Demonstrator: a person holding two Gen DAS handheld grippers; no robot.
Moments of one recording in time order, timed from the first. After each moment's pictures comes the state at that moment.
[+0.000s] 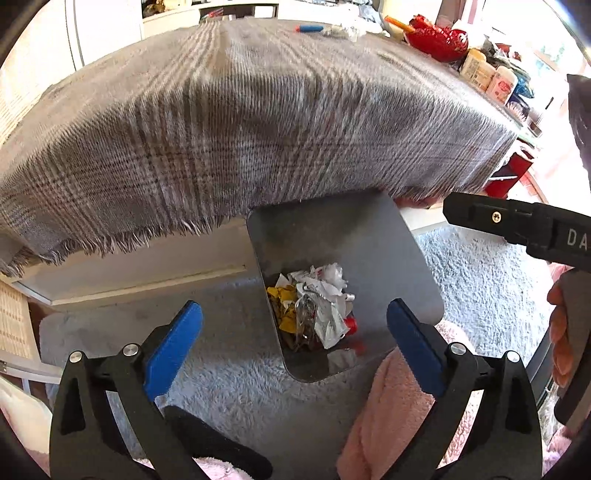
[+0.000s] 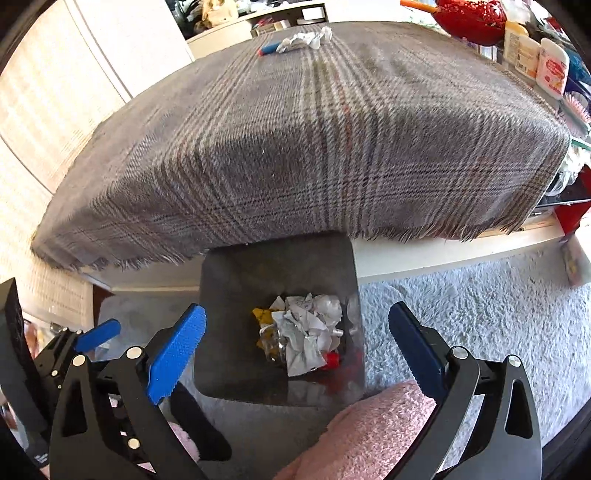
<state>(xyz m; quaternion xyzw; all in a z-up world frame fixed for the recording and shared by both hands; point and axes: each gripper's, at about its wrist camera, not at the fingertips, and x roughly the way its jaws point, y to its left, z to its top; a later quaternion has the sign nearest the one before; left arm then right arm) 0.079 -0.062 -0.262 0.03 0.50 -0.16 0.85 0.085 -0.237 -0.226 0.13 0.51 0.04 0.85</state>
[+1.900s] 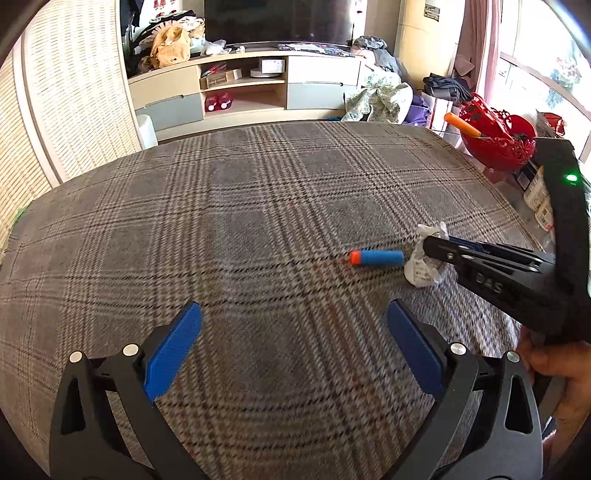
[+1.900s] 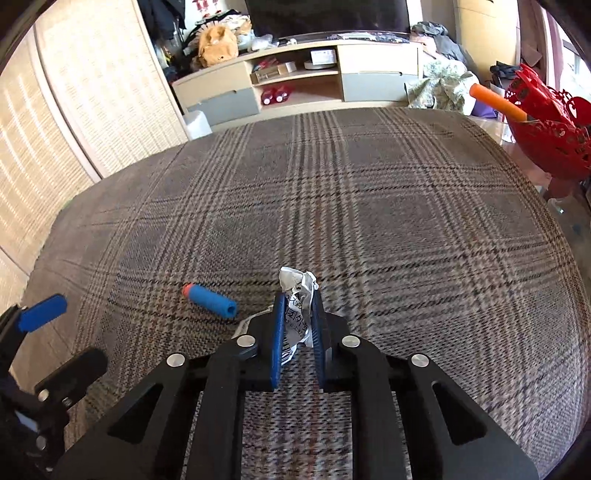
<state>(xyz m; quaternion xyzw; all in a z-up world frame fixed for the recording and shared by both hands) 0.384 -0.126 -0.163 0.04 0.43 -0.14 0.89 0.385 -0.287 -0.177 0.10 0.44 0.05 0.89</state>
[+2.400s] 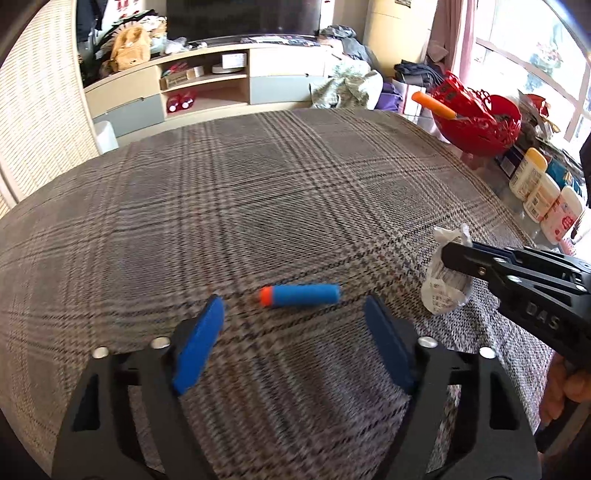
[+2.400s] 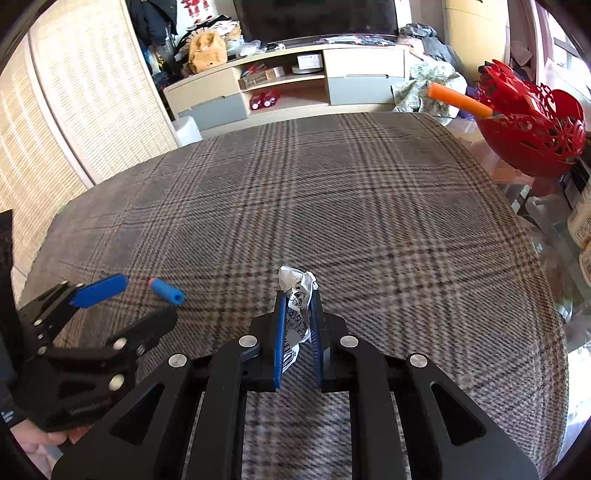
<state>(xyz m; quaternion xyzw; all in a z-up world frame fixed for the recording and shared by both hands) 0.415 -0.191 -0.191 0.06 0.44 -0.19 0.88 0.366 -0.335 -0.173 0.10 0.44 0.04 0.89</state>
